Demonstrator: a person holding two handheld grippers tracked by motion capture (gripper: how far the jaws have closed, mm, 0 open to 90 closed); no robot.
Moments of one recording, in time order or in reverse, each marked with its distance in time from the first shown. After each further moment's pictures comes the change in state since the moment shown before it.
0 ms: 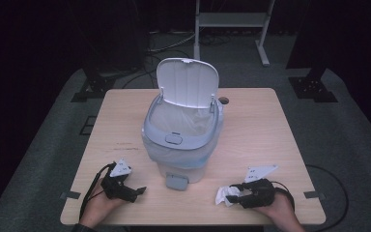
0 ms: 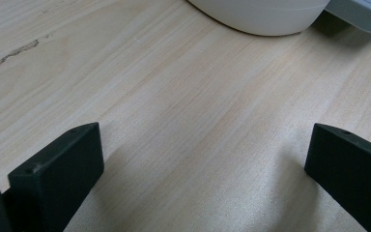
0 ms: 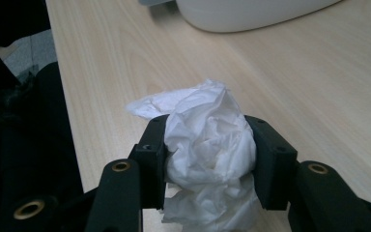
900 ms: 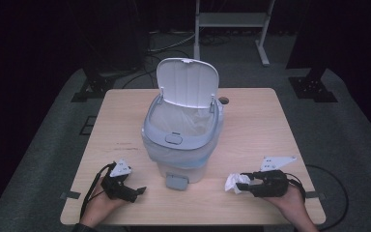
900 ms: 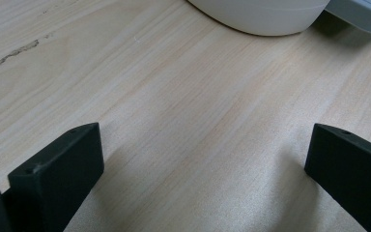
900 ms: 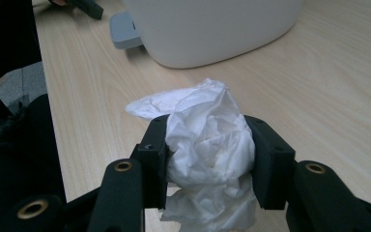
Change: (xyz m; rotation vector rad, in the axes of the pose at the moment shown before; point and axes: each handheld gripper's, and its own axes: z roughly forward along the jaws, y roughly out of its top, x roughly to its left) left arm 0.000 0.000 0.000 0.000 0.000 0.000; right arm -0.022 0.004 -0.035 -0.114 -0.040 0.032
